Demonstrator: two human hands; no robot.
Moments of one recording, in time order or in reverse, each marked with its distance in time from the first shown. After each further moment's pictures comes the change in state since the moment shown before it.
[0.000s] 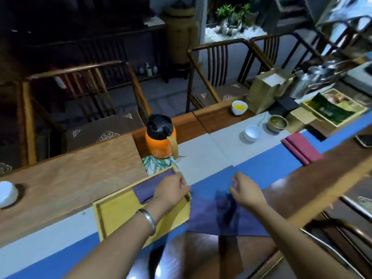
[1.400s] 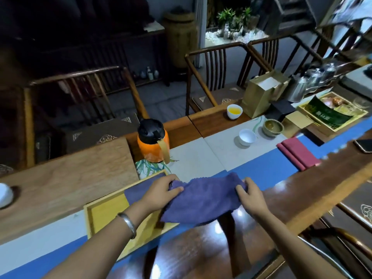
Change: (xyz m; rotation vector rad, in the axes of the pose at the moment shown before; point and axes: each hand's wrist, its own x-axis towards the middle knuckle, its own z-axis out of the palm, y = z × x) left_hand -0.004 0.013 -0.013 -0.136 -0.010 0.188; right_hand -0.002 0.033 -0.022 0.467 0.113 0.069
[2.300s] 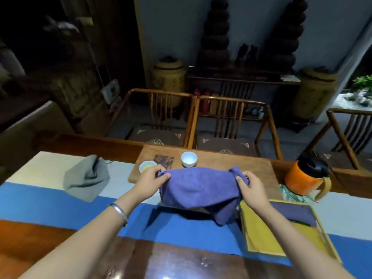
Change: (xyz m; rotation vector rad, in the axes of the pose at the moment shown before) left_hand -0.418 -0.211 -0.283 -0.142 0.750 -0.382; right_hand -0.202 -0.320 0.321 0.046 -0.317 -0.634
